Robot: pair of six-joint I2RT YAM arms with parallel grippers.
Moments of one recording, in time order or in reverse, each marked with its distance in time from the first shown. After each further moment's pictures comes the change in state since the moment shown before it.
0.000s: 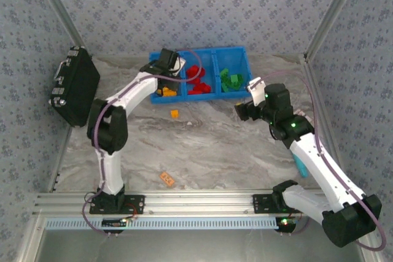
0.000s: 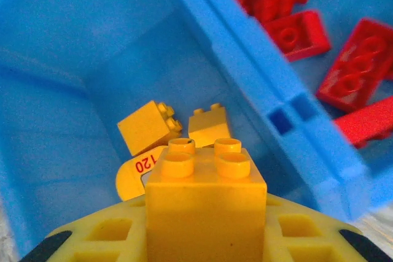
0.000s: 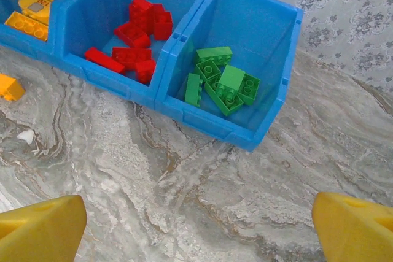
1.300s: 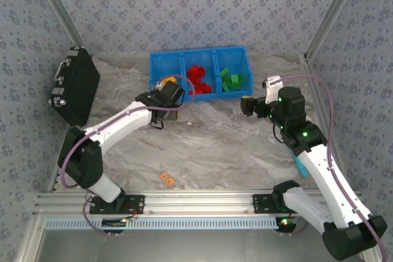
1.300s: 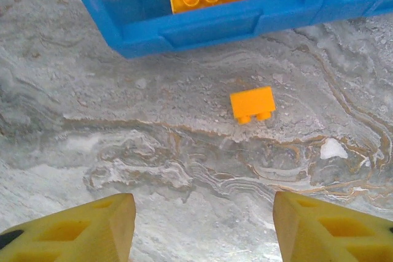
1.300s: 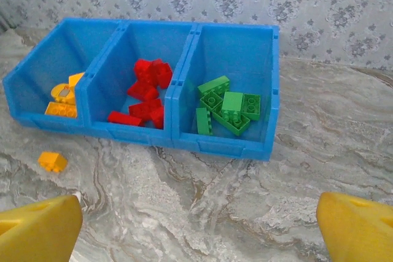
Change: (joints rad) left arm -0.238 -0.467 -0.509 -0.152 -0.222 -0.678; right arm -0.064 -0.101 0.016 0.006 -0.050 0.284
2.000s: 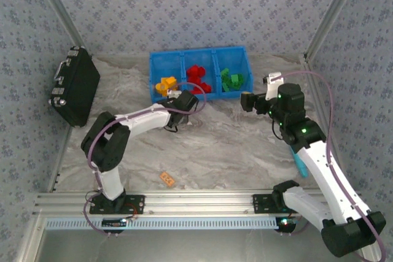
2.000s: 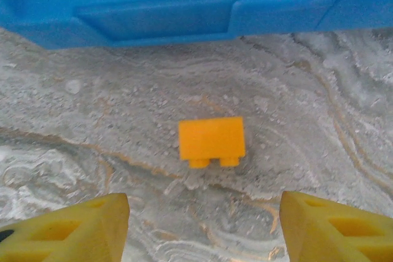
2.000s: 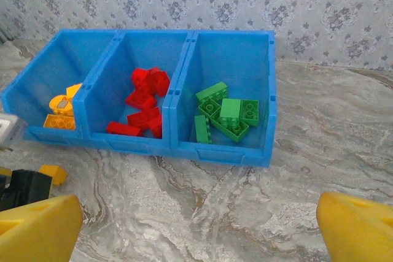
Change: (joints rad) left arm -0.042 0.245 -0.006 0.213 -0.073 -0.150; right arm -0.003 0.028 0.011 0.024 -0.002 0.006
